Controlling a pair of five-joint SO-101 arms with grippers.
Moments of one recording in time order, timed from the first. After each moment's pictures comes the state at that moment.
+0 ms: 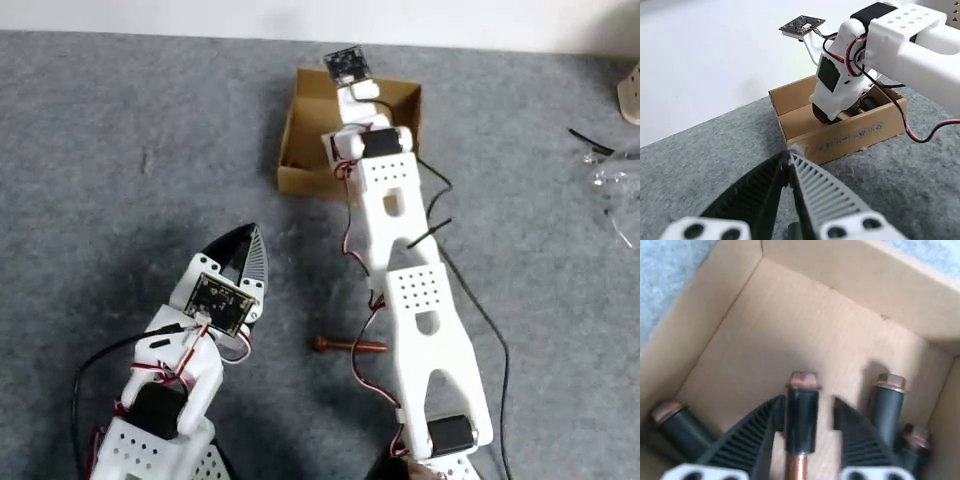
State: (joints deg) left arm 16.5 -103.3 96.0 26.7 -9.3; right arm -17.1 78.1 -91.6 70.5 11.1
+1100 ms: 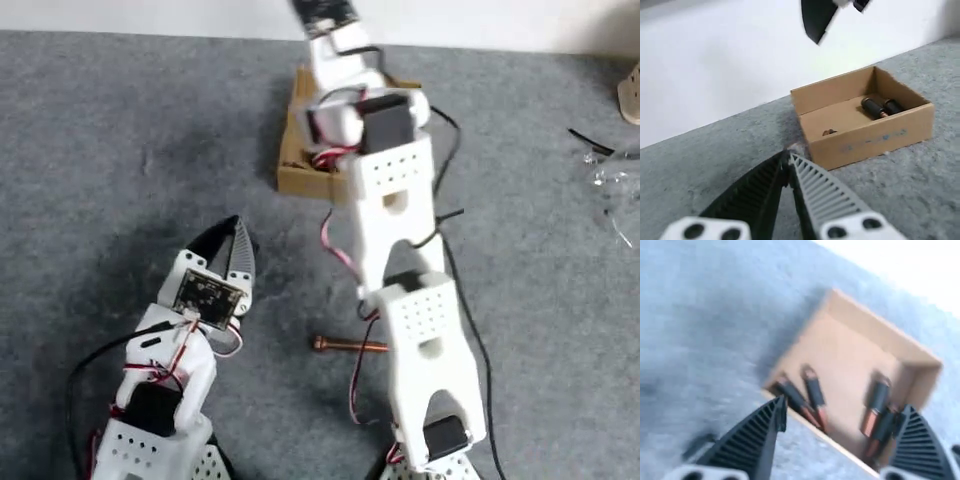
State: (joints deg) left arm 11.7 -103.3 96.0 25.5 -9.3; right arm -27.9 45.0 -94.6 99.9 11.1
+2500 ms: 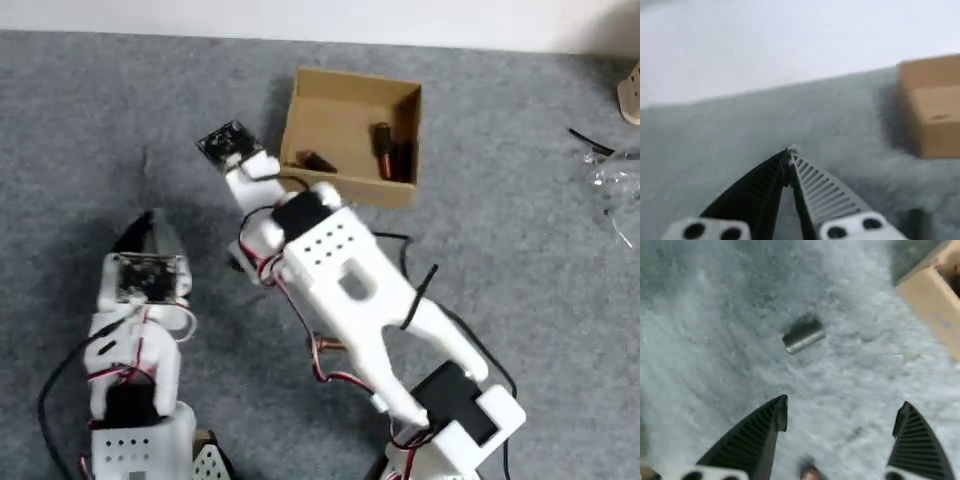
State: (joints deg) left arm -10.8 -103.3 96.0 27.6 -9.0; right arm -45.5 -1.0 3.6 69.3 0.4
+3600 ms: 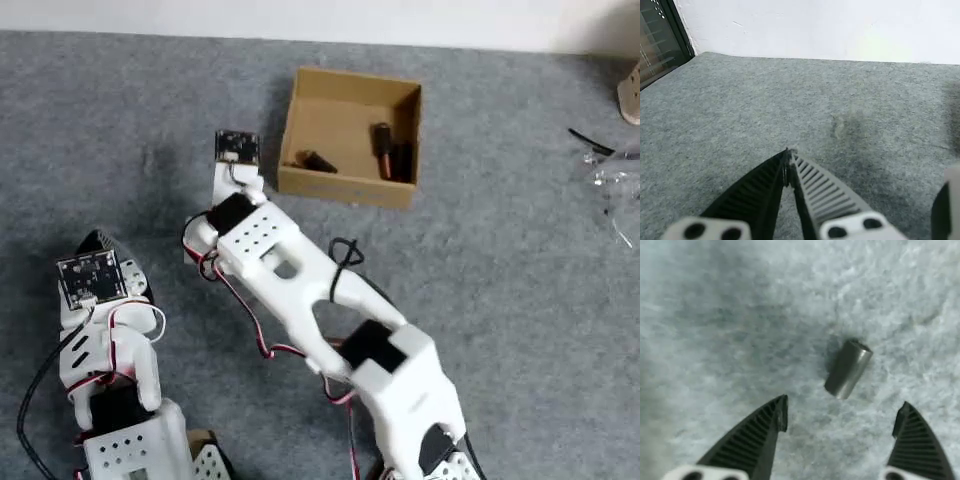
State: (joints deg) left arm -23.6 -103.3 96.0 30.8 -1.7; right arm -50.8 28.7 -17.5 66.8 -41.9
